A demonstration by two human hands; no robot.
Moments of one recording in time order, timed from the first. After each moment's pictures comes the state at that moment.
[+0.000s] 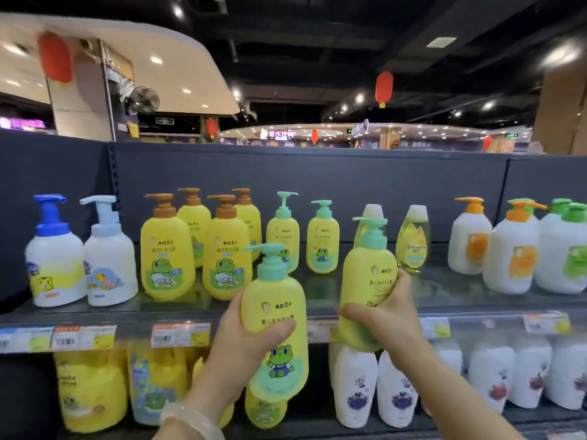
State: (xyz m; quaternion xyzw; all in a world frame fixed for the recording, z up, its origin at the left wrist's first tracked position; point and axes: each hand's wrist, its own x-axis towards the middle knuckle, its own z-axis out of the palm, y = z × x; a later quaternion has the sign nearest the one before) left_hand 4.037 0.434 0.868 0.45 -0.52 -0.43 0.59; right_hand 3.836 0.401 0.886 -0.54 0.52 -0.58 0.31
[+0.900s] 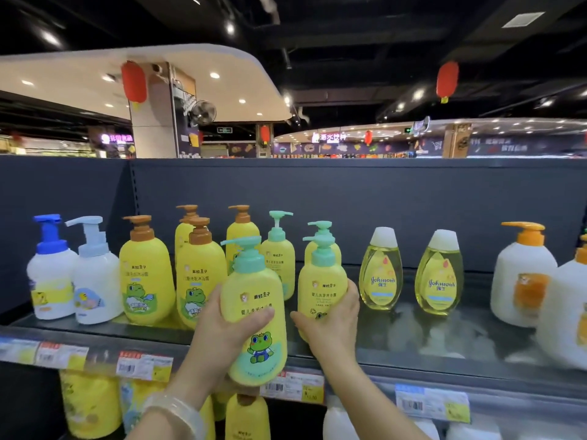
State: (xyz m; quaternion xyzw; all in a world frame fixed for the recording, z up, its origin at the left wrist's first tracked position) left_hand 3.984 0.363 0.902 0.49 -0.47 -0.33 0.66; right_hand 3.849 0.274 0.867 -0.61 0.51 -0.55 0.27
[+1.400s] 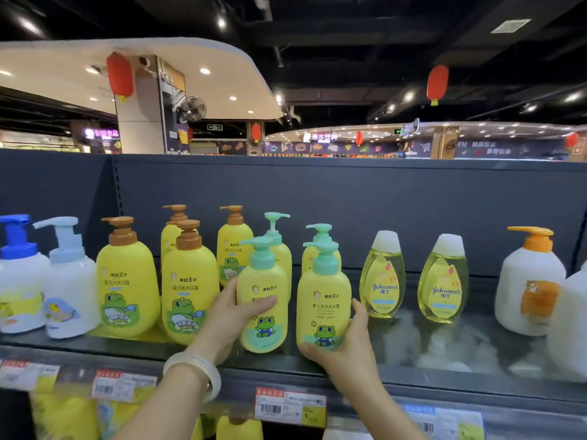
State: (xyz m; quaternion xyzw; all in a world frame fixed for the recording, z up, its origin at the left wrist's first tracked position) left_hand 4.009 0.281 0.898 0.47 -0.47 -0.43 0.61; right_hand 3.824 0.269 0.854 -0.64 0.51 -0.46 0.34
